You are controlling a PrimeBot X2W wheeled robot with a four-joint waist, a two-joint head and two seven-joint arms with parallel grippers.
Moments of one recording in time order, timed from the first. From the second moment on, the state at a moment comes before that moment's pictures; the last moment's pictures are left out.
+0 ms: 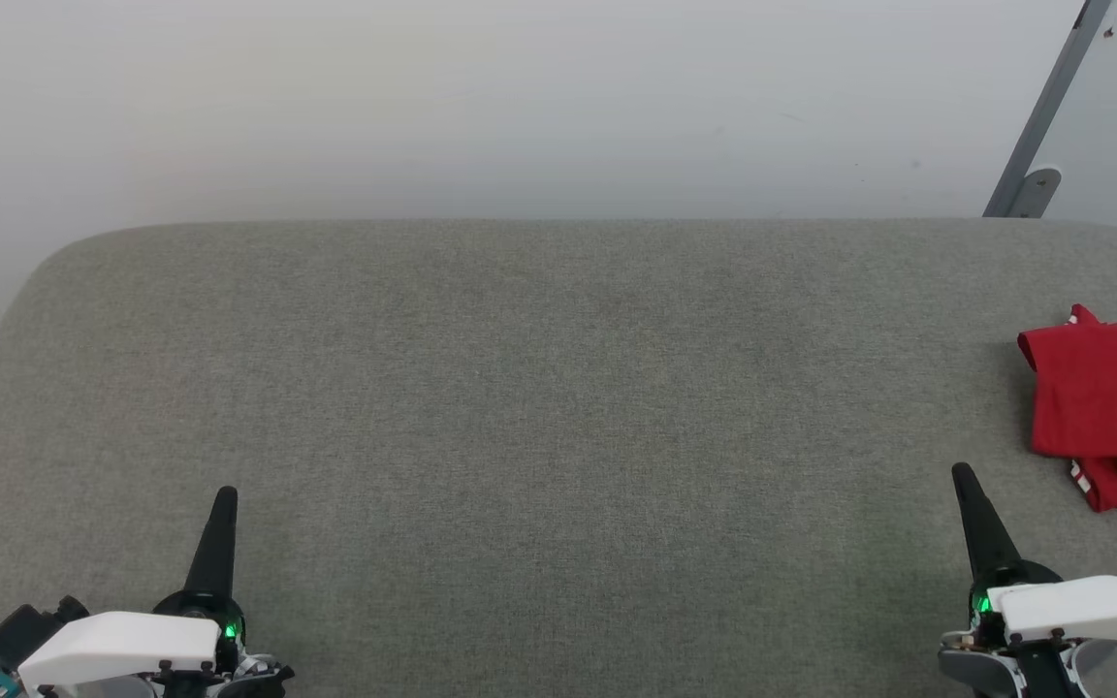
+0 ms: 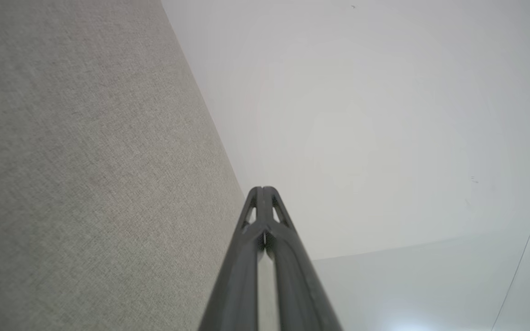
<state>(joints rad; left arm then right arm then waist) -0.04 0.08 0.10 0.23 -1.36 -0.13 0.04 -0.04 -0.05 -0.11 0.23 1.32 0.13 0.04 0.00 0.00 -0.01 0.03</state>
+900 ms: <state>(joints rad) -0.08 0.06 0.11 0.24 -1.54 -0.13 0.09 -0.09 -0.05 -0.11 0.24 1.52 0.13 0.09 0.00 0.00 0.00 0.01</state>
